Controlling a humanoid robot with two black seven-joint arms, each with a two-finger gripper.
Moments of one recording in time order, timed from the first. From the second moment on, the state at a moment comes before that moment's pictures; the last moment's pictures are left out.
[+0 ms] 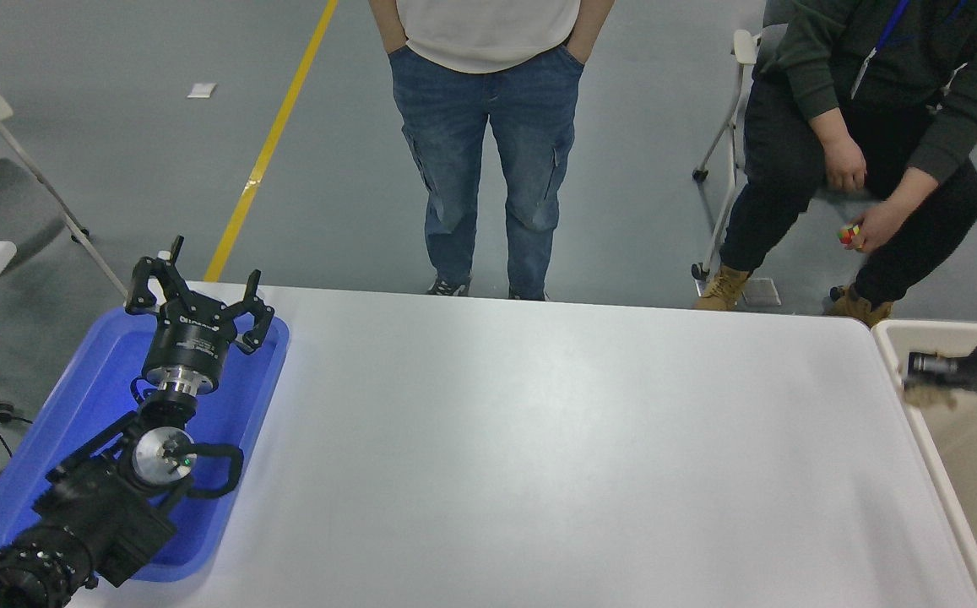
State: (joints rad) left arm -0.61 0.18 -0.87 -0.41 -0.09 -0.58 -0.50; right arm 1.82 -0.79 -1.29 1.29 -0.52 0.15 0.07
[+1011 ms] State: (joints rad) left arm -0.61 0.18 -0.87 -0.41 -0.09 -0.58 -0.50; right arm 2.19 -0.80 -1.43 1.34 -0.52 0.34 0.07
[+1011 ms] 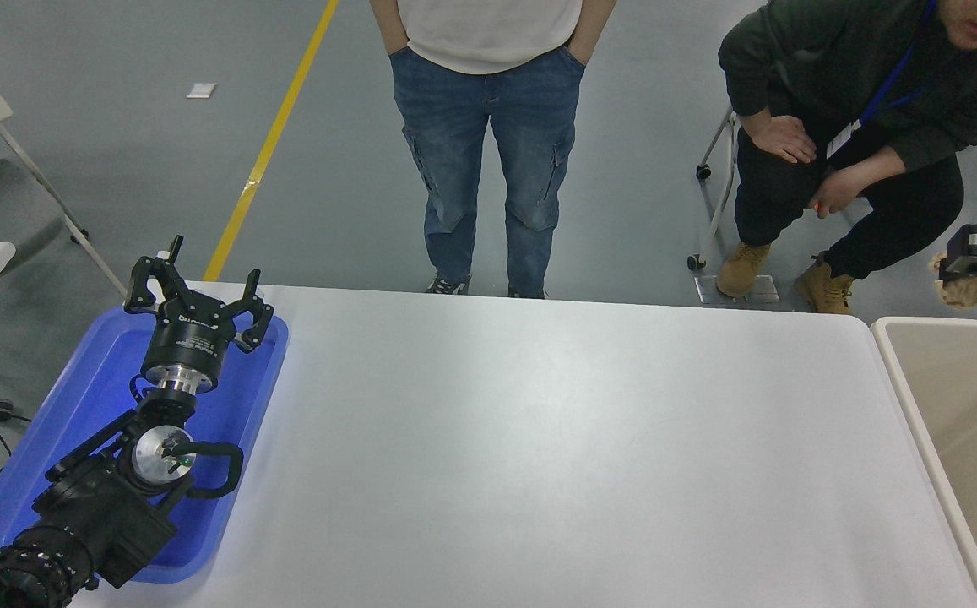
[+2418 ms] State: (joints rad) left arm -0.61 0.18 -0.87 -0.41 -0.09 -0.58 -0.50; right arm 0.73 -0.53 -0.75 0.22 -0.27 -0.11 0.05
